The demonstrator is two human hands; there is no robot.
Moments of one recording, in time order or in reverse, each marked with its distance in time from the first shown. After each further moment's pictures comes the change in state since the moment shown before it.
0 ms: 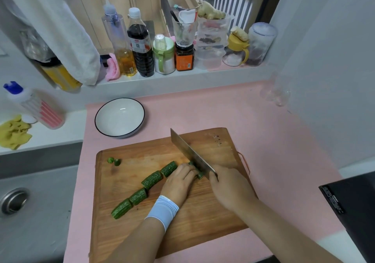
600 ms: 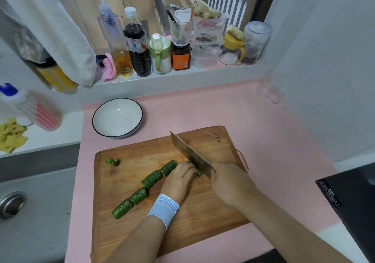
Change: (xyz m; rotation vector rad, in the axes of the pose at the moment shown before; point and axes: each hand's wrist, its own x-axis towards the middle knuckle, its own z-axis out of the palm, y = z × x) left_hand -0.003 -0.007 0.007 -0.032 0.040 -0.014; right_hand -0.005 -0.012 -0.015 -0.084 -0.093 0.015
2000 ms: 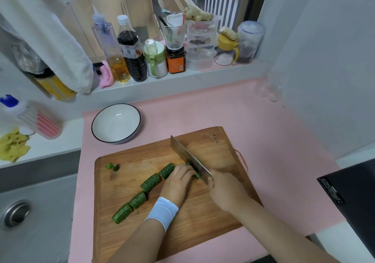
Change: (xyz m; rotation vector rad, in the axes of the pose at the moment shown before) left_hand 0.003 0.001 0.000 -0.006 -0.011 0.010; right_hand 0.012 0.026 0.043 0.126 0.043 -0.013
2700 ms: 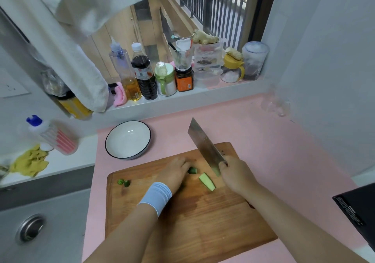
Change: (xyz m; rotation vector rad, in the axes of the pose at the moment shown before) left_hand 0.069 -0.051 -0.057 0.291 -0.317 0.013; right_hand 0.055 -0.013 -0.052 0.200 0.164 0.101
